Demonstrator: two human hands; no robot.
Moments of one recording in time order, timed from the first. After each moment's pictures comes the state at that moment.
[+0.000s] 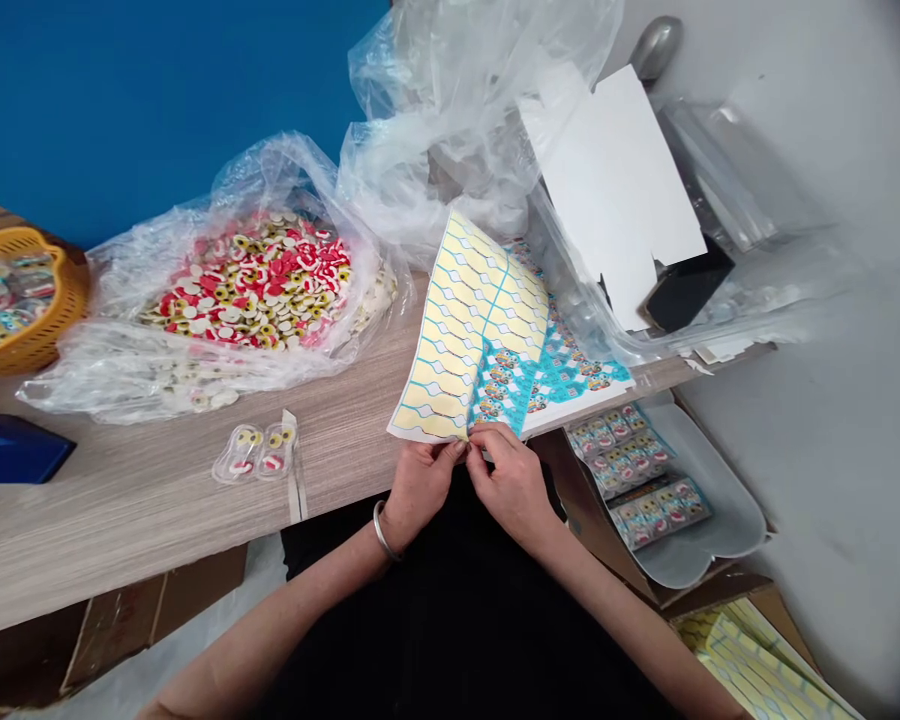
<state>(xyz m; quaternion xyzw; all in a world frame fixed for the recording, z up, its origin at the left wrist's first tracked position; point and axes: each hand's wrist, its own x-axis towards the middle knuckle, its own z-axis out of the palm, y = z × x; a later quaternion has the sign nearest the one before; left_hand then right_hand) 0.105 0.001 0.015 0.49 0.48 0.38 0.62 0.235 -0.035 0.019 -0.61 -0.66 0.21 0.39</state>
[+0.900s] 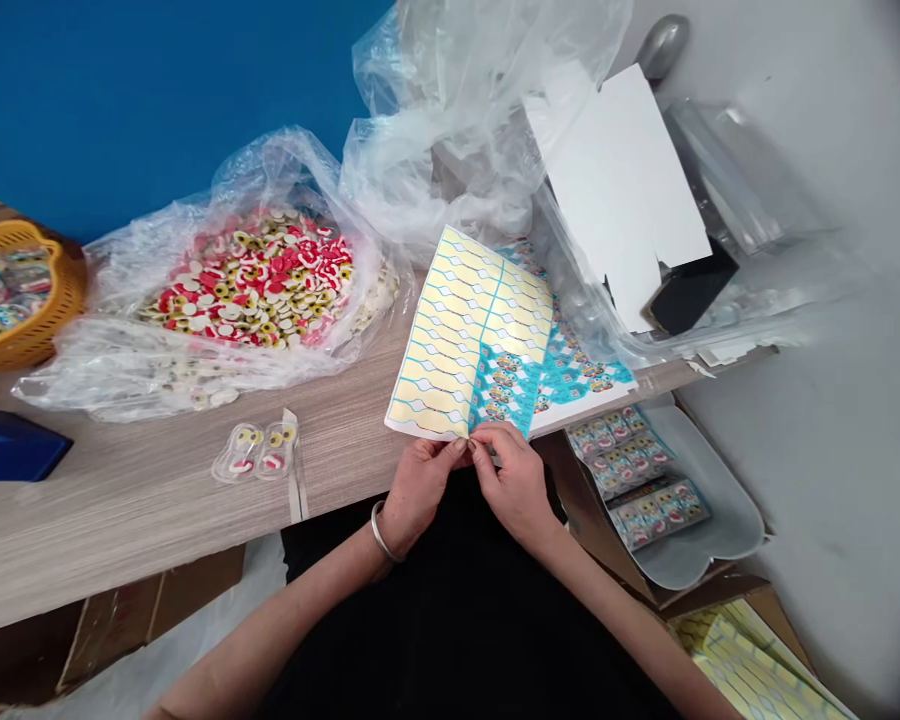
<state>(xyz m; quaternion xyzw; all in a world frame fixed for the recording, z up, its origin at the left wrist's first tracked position) 0.107 -0.005 0.009 0.31 0.43 0.39 0.75 0.237 -0.034 0.016 -0.61 -0.61 0.26 0.43</state>
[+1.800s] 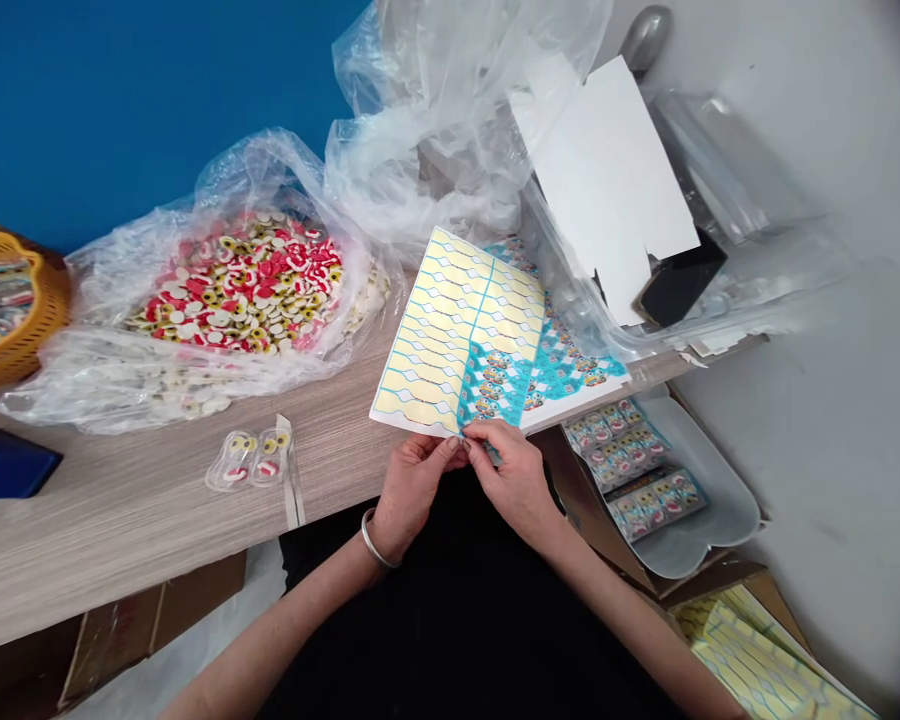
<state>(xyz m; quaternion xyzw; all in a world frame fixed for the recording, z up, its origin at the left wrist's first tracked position) 0.102 -0.006 0.016 0.30 0.46 0.39 0.74 0.242 -0.033 0.020 -0.61 -0.61 0.29 0.41</state>
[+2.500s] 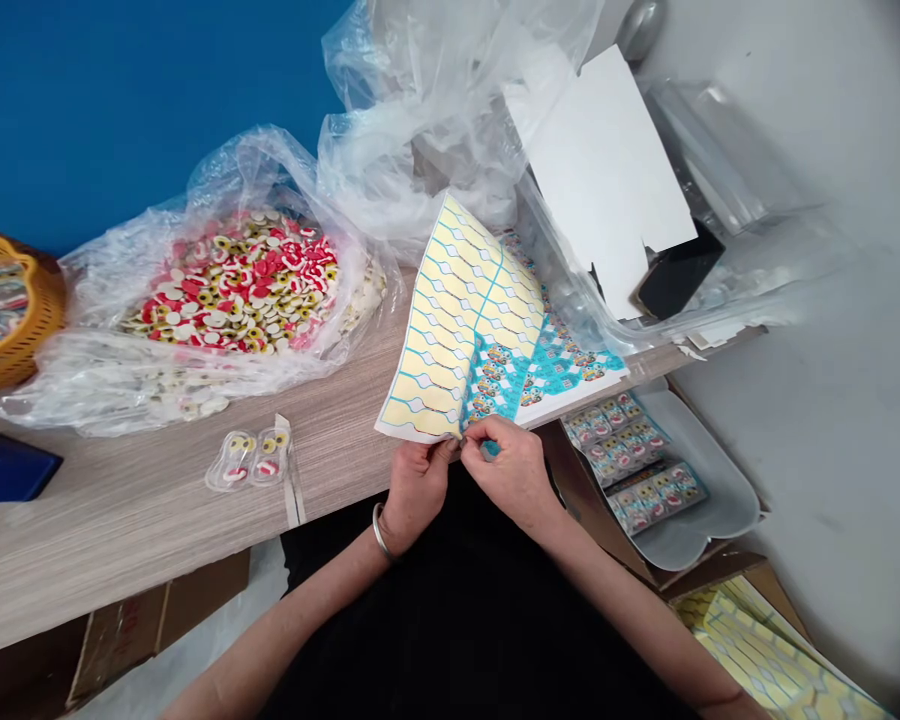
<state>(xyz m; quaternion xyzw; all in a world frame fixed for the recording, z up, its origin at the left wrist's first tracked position) 0.104 -0.004 0.025 0.48 0.50 0.40 0.59 0.236 -0.027 0.033 -0.66 -0.58 0.27 0.39</state>
